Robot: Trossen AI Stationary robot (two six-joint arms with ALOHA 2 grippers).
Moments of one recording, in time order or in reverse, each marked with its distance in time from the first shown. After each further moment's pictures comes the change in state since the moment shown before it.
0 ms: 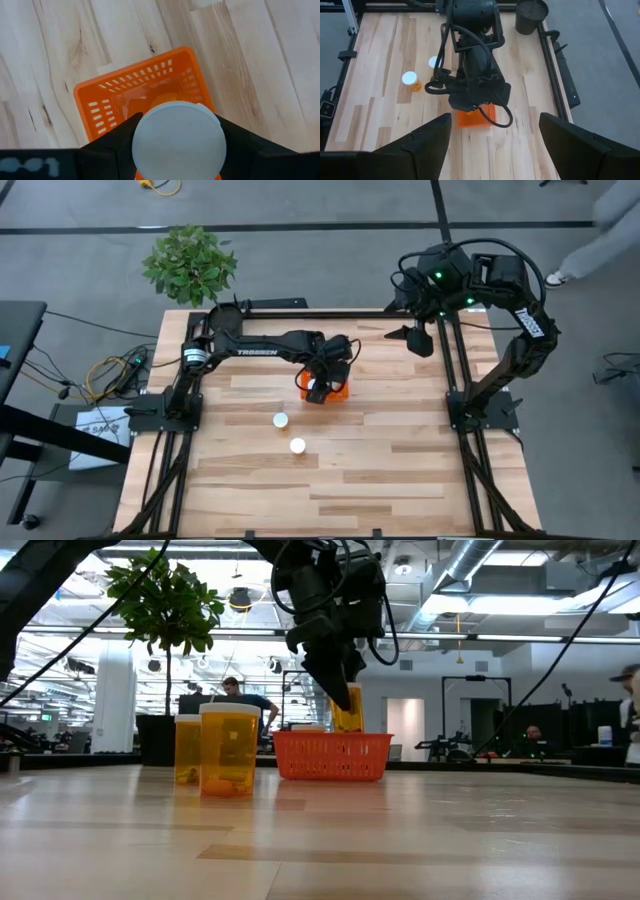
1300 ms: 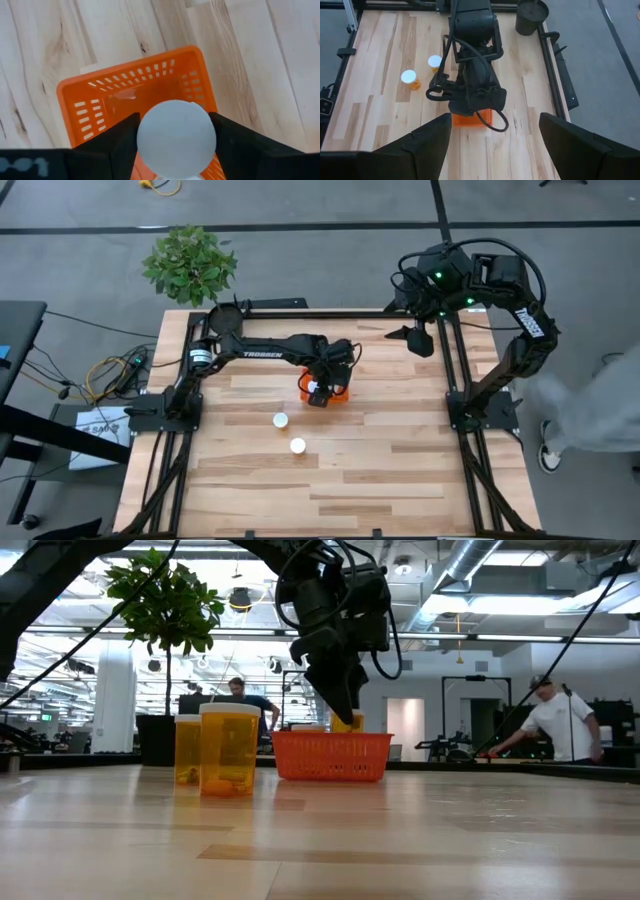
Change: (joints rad) left arm -0.003 0.046 0.000 0.018 0.034 -0.034; right arm 0.000 0.000 0.000 0.000 0.000 -0.021
